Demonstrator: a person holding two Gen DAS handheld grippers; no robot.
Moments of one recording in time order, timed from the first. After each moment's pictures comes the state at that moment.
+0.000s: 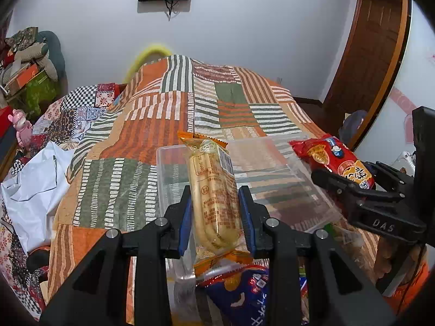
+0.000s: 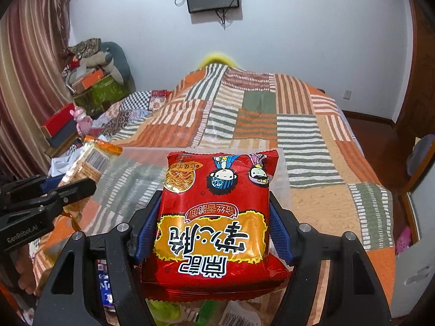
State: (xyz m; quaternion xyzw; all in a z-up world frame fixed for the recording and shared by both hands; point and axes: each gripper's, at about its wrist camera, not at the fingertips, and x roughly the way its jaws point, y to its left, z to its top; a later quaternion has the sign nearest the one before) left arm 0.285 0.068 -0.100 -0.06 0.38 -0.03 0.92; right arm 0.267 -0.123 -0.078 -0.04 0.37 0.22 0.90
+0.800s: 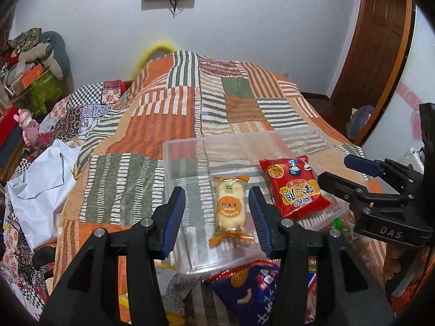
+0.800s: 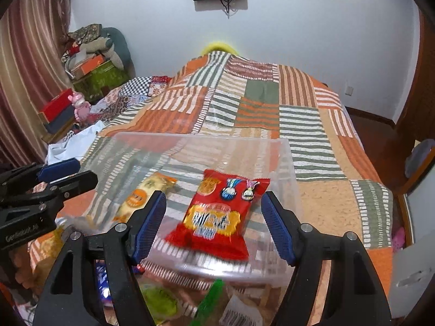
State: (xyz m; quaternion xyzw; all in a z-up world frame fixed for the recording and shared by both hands) left arm 0.278 0.068 -0.100 -0.05 0.39 -0.02 0.92; right arm 0.258 -0.125 -0.070 -0.06 0.38 0.23 0.89
